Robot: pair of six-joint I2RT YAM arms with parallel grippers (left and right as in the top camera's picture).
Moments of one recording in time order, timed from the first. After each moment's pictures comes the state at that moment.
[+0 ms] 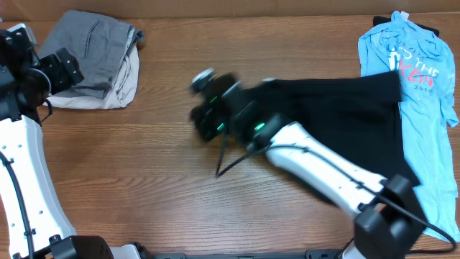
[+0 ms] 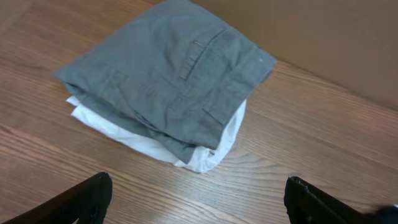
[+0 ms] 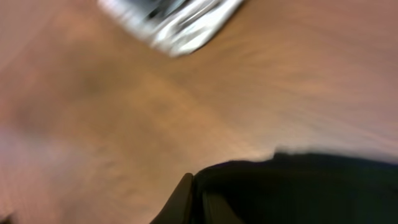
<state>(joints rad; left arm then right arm) 0.43 1.53 1.60 -0.84 0.19 -0.10 0.81 1.76 1.36 -0.33 -0.20 0.25</state>
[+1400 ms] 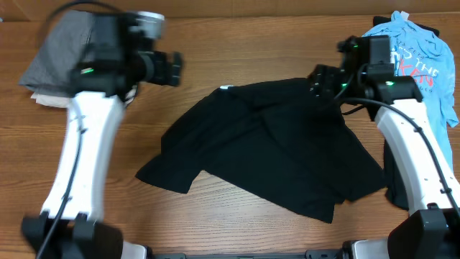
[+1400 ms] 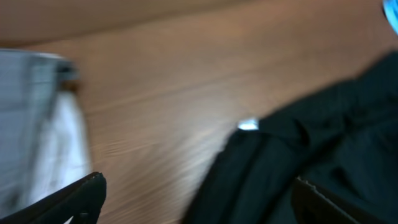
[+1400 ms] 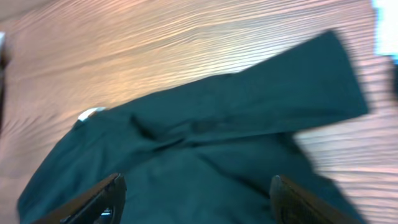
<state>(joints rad) -0.12 1.67 1.61 -0.79 0.21 0.09 0.03 1.58 1.37 -0.75 -0.20 0.26</state>
